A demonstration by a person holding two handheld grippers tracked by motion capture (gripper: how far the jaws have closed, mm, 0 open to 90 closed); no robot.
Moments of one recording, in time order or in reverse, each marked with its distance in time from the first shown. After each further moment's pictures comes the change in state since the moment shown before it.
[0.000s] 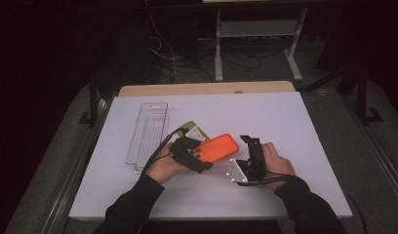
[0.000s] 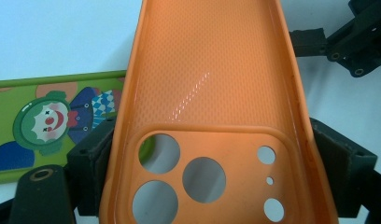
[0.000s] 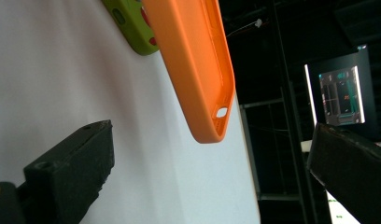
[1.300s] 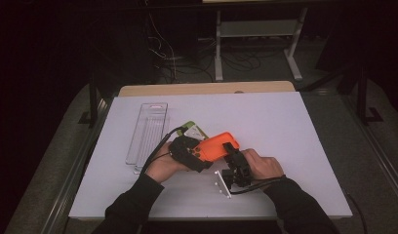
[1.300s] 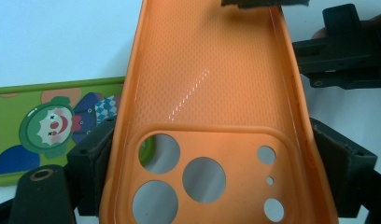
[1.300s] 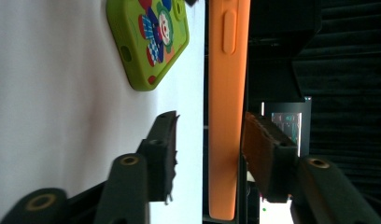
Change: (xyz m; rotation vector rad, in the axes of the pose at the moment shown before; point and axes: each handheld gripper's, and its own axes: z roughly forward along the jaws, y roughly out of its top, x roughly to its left) left arm 0.001 0.002 -0.007 0.001 -0.001 0.030; right arm 0.023 0.028 0.004 -0.067 -0.132 -0.242
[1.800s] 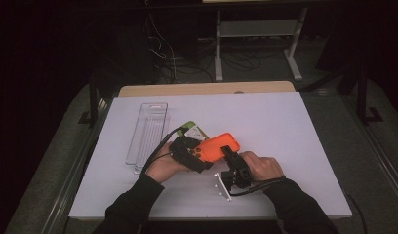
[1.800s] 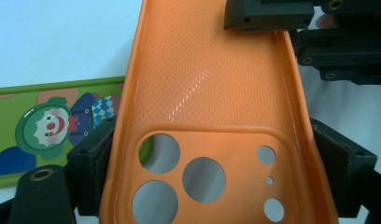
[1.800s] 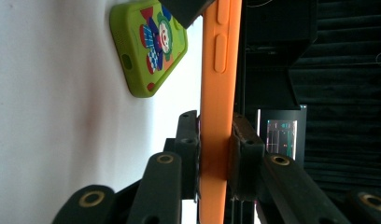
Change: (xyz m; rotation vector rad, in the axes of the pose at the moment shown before) left arm -0.001 0.000 0.001 0.001 -0.007 -0.004; right arm 0.000 0.003 -0.004 -0.022 -0.010 -0.014
